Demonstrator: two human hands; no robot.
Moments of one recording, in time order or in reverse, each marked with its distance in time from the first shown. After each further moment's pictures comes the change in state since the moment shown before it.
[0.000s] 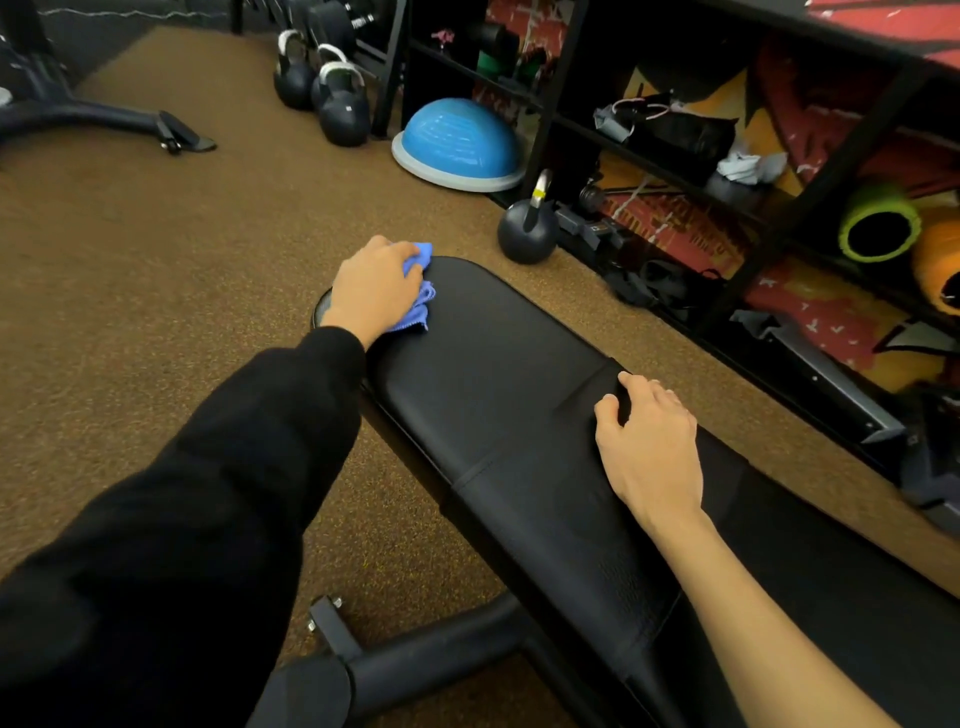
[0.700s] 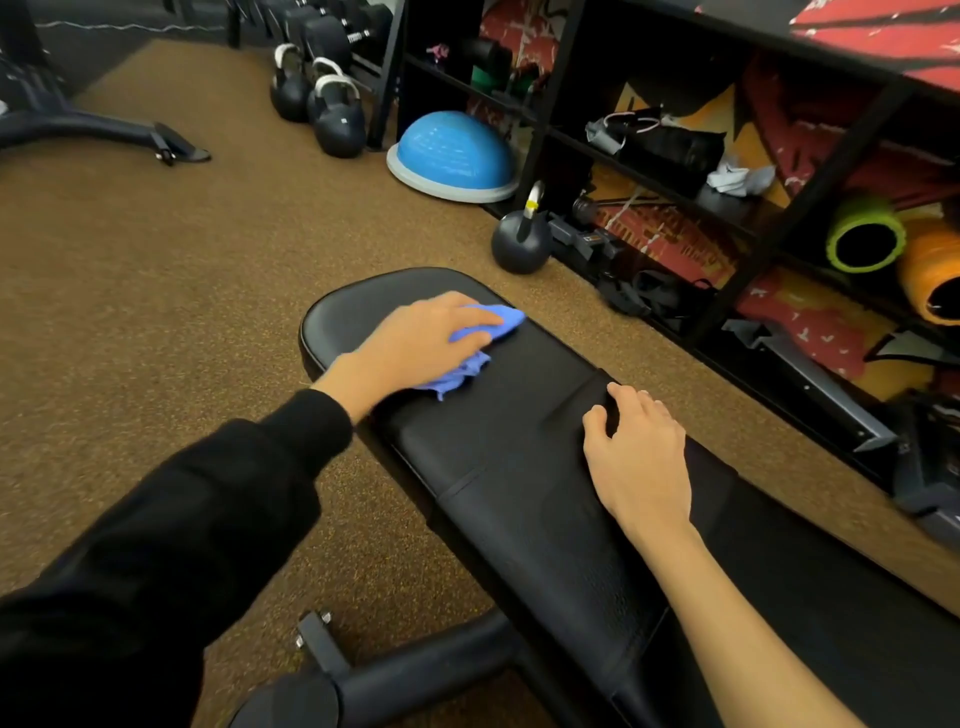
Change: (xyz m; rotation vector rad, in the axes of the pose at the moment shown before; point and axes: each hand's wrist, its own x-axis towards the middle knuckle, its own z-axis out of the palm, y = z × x) left_hand -0.040 0.039 0.006 -0.063 -0.202 0.463; right_hand 0.002 0.003 0.002 -0.005 0.000 -0.007
